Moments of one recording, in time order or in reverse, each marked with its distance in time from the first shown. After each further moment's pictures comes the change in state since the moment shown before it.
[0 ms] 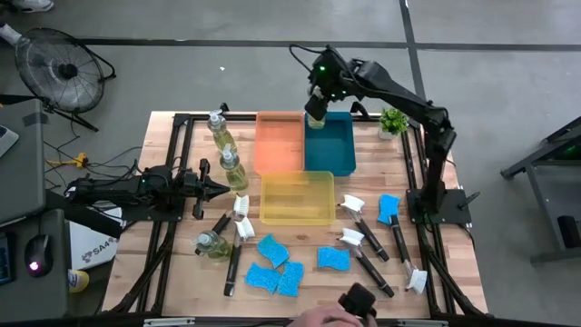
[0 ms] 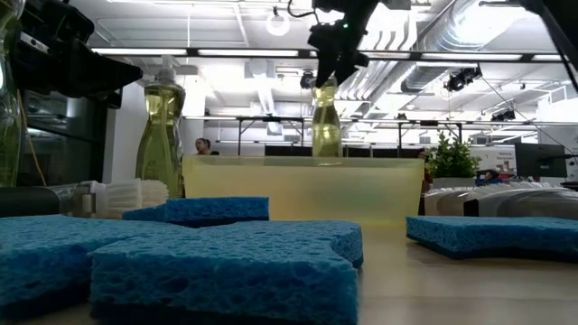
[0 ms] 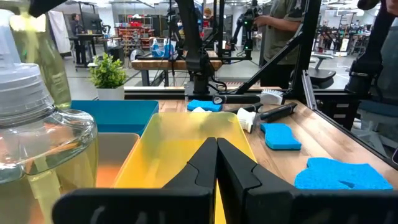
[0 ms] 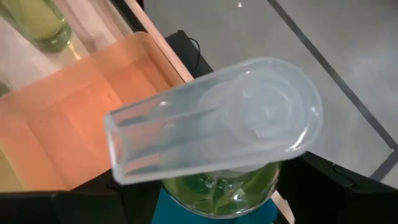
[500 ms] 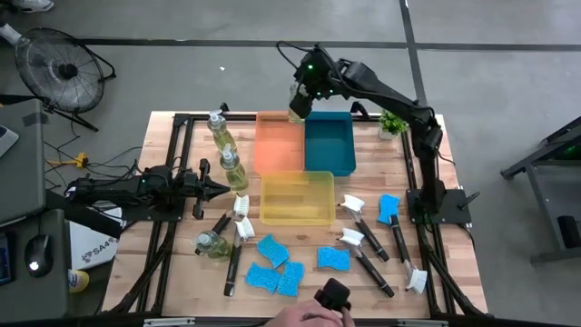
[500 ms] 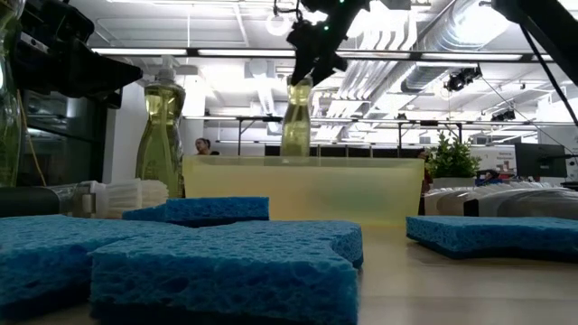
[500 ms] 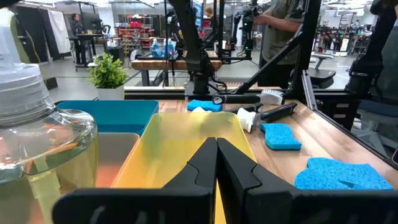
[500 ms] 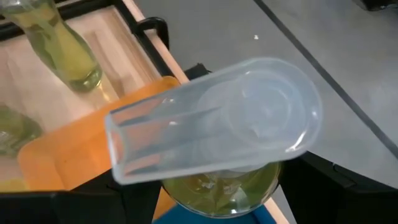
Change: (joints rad) left arm 0.000 0.000 0.000 0.000 0.000 0.000; right arm 0.028 0.111 0.104 0.115 -0.057 -0.007
